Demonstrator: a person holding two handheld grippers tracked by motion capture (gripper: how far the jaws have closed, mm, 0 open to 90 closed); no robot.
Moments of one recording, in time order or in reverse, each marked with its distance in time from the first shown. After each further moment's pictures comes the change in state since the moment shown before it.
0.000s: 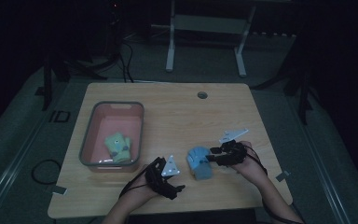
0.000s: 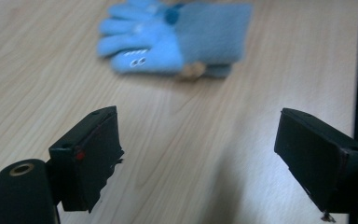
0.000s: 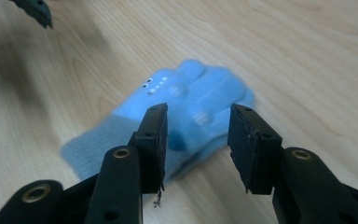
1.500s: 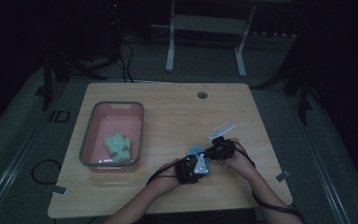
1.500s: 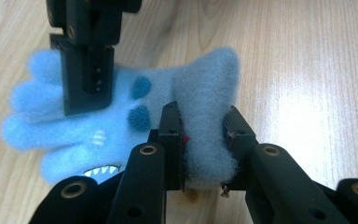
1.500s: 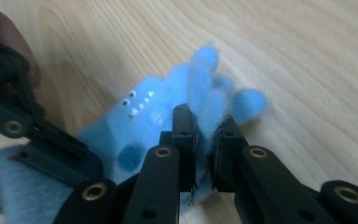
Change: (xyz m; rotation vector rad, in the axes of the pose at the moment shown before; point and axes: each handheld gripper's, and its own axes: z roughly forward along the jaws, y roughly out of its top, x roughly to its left) left arm -0.004 0.047 0.070 0.058 -0.046 0.233; right arm -0.018 0.007 0.046 0.038 0.129 0.014
